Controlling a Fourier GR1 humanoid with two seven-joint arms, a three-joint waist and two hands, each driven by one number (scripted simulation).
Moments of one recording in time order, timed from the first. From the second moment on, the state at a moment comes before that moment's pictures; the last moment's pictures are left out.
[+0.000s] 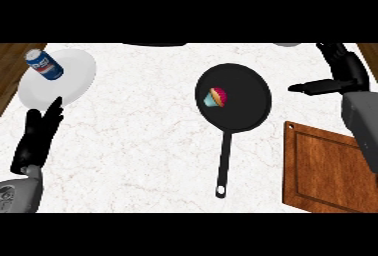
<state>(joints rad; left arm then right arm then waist) -0.17 0.31 0.16 -1.32 -0.14 0.02 0.24 -0.98 -0.47 -0.47 -0.15 0.31 0.13 -0.63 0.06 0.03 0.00</state>
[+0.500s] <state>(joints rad) -0.18 0.31 0.16 -1.32 -0.13 0.01 0.24 -0.90 -0.67 -0.46 -0.14 0.32 0.37 -0.71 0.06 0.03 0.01</state>
